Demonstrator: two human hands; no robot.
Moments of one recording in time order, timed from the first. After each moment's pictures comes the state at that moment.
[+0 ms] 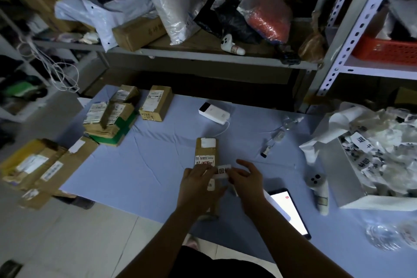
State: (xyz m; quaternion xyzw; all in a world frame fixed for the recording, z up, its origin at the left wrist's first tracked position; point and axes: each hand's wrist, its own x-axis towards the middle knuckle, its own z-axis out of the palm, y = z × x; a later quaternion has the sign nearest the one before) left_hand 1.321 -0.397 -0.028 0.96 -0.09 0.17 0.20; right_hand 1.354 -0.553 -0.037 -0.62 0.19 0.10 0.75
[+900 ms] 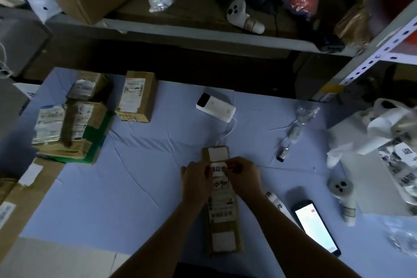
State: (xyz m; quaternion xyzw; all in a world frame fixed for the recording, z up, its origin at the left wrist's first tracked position) left_hand 1.455 -0.325 -0.102 0.95 0.06 -0.02 0.31; right_hand 1.464 -0.478 -0.085 -0.88 0.12 0.09 0.45
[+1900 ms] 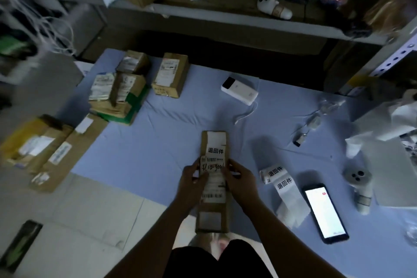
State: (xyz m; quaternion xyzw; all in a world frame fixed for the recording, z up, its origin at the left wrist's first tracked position) left_hand 1.327 -0.289 -0.079 0.74 0.20 -0.08 0.64; right_hand 1.358 -0.452 -0.083 -0.77 0.11 0.20 0.60
